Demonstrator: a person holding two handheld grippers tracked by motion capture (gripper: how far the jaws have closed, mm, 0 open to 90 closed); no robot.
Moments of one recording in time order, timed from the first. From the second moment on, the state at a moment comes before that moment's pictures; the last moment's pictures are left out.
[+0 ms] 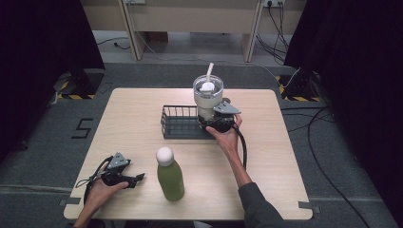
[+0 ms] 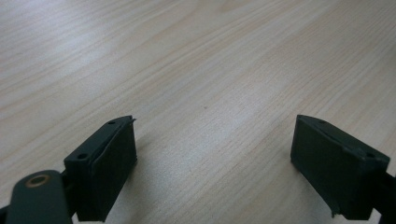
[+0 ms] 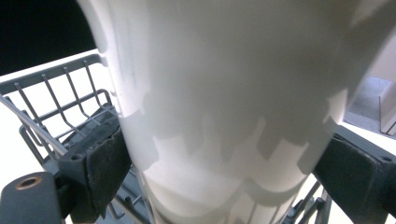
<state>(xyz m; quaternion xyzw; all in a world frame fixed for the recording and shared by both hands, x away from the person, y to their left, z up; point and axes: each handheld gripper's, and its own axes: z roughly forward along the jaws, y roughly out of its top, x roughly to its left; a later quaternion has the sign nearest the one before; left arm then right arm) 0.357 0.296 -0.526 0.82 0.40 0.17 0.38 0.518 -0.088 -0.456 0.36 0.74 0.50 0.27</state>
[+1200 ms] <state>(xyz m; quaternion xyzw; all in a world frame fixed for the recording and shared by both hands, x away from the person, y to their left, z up) 0.358 0.296 -0.526 0.82 0.40 0.17 0.38 0.465 -0.127 -0.439 0.33 0.73 0.54 0.27</state>
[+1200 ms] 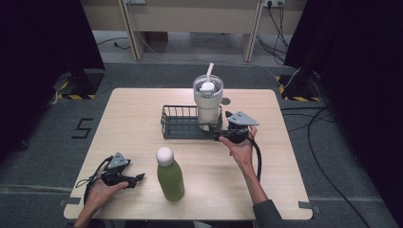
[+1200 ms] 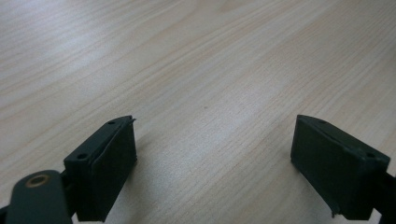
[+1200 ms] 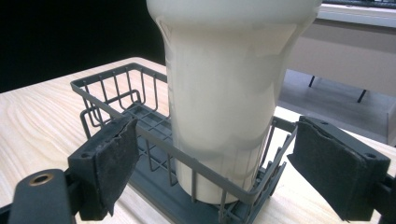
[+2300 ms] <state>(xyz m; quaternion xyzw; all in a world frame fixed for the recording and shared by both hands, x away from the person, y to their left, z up) 0.358 0.296 -0.526 0.82 0.40 0.17 0.38 0.431 -0.143 -0.443 0.33 0.72 0.54 0.27</state>
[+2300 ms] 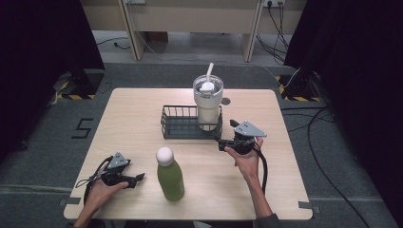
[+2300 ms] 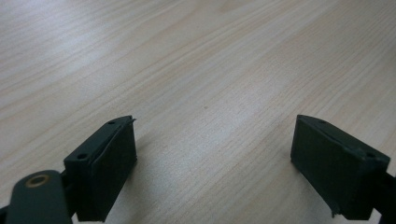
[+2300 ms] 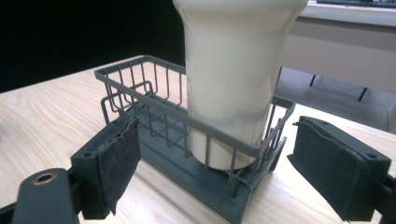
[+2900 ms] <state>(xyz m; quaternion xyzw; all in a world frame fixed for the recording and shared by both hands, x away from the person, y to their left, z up) 0.357 0.296 -0.526 0.82 0.39 0.17 0.38 0.419 -0.155 -0.451 0.34 0.73 0.53 0.26</state>
